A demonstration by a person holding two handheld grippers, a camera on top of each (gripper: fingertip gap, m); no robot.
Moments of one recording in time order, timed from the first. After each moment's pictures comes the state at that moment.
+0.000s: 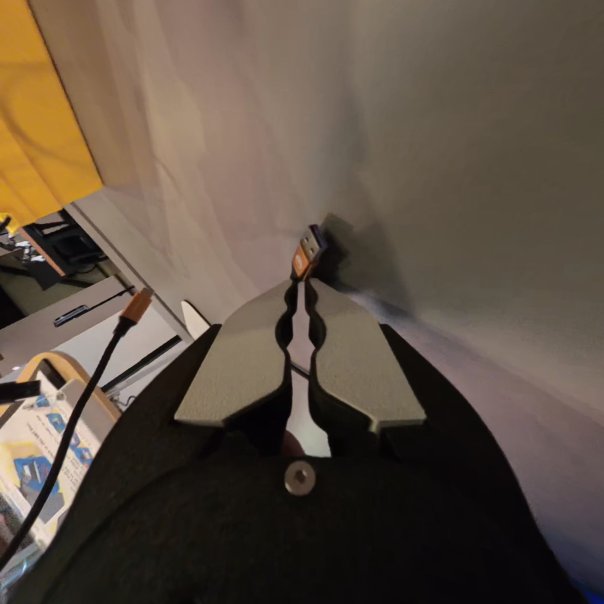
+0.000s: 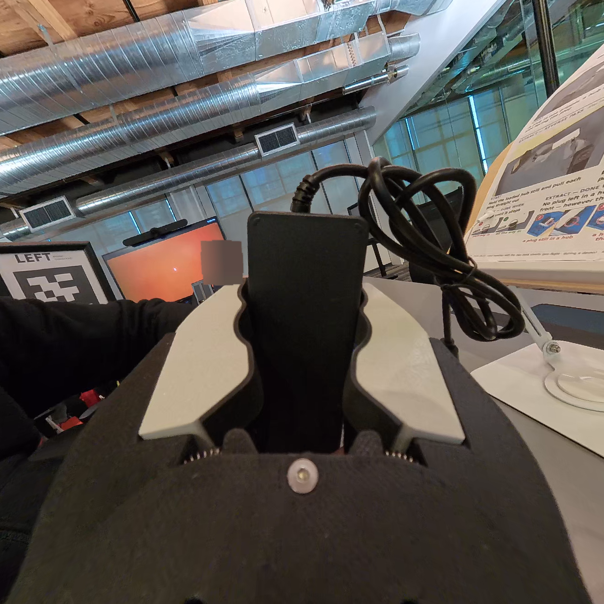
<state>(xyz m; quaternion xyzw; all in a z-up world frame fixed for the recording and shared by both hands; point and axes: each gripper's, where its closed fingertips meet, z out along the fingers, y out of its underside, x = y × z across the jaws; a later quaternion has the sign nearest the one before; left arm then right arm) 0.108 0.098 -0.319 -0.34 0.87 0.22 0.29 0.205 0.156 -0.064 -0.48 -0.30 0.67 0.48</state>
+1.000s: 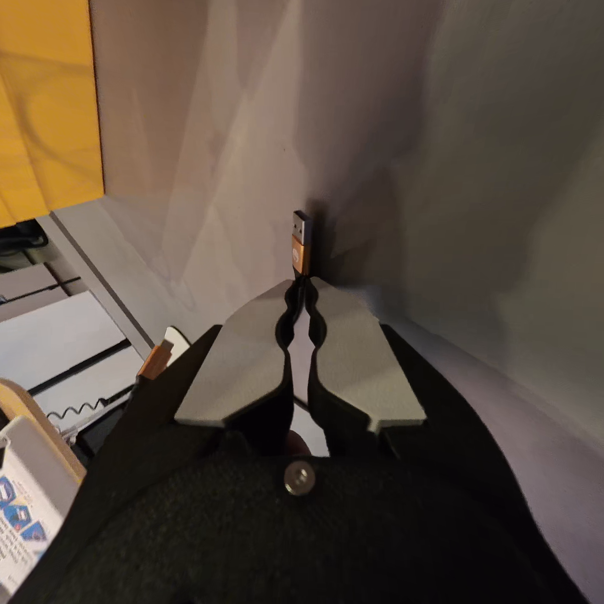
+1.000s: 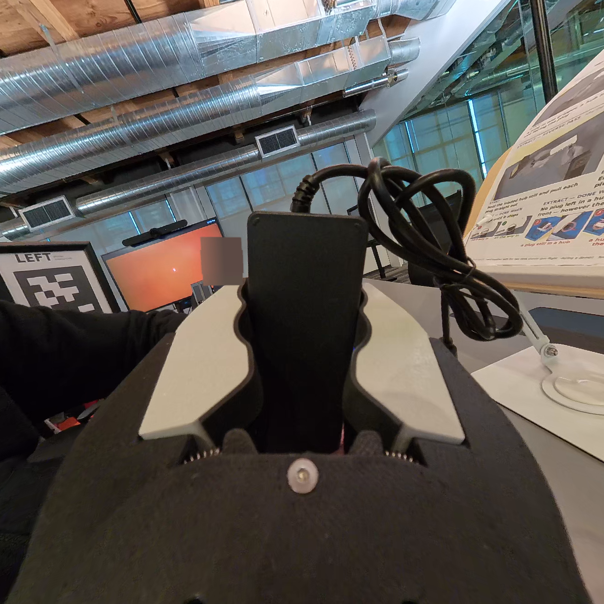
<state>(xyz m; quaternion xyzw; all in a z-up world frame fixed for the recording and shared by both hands) 0.164 0.115 -0.318 -0.42 0.85 0.15 0.28 0.207 0.156 -0.062 -0.48 -0.30 0.67 0.49</state>
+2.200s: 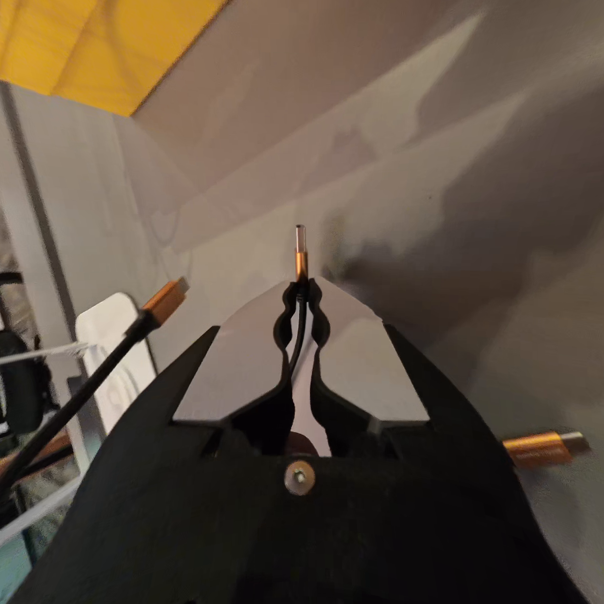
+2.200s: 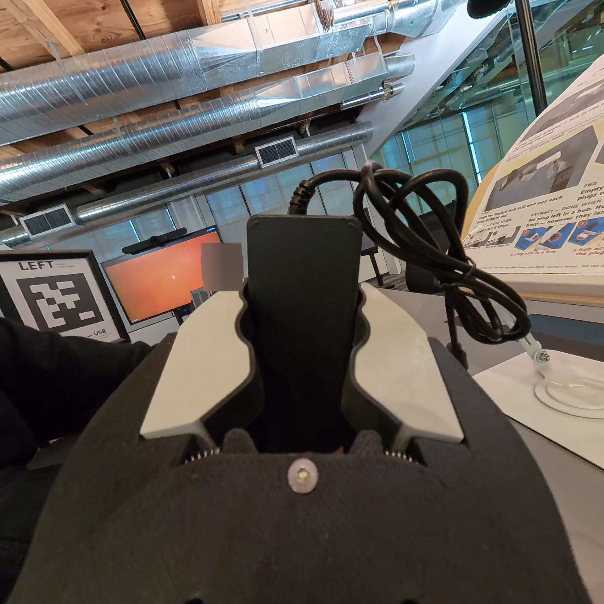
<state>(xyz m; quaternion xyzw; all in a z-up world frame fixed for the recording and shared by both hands) 0.188 0.152 -0.308 -0.60 0.73 0.03 0.32 0.217 0.159 -0.057 -0.47 -0.29 0.67 0.50</state>
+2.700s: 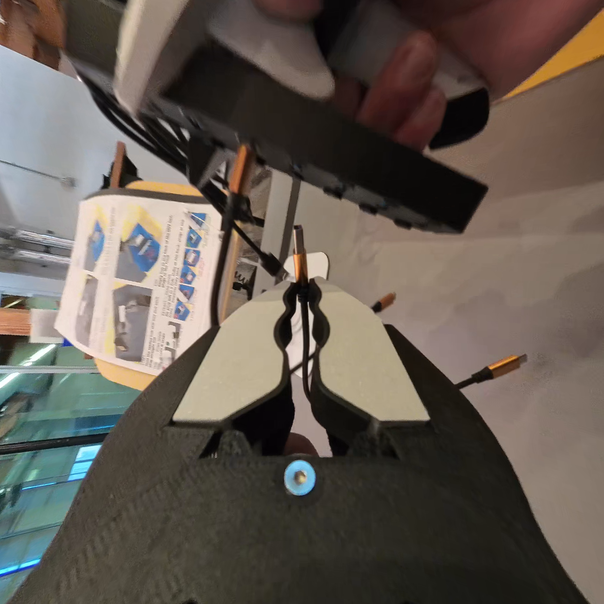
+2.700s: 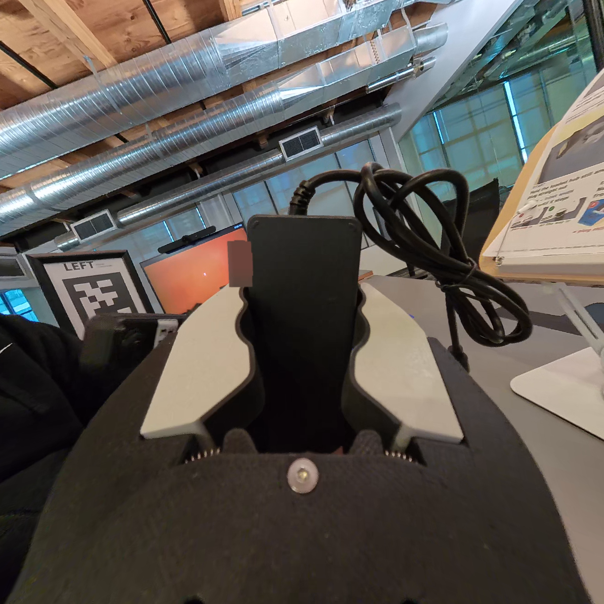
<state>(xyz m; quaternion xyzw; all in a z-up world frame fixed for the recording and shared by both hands) 0.168 0.132 -0.139 -0.60 0.56 0.21 0.53 0.200 0.144 -0.062 -0.46 -0.30 0.70 0.45</state>
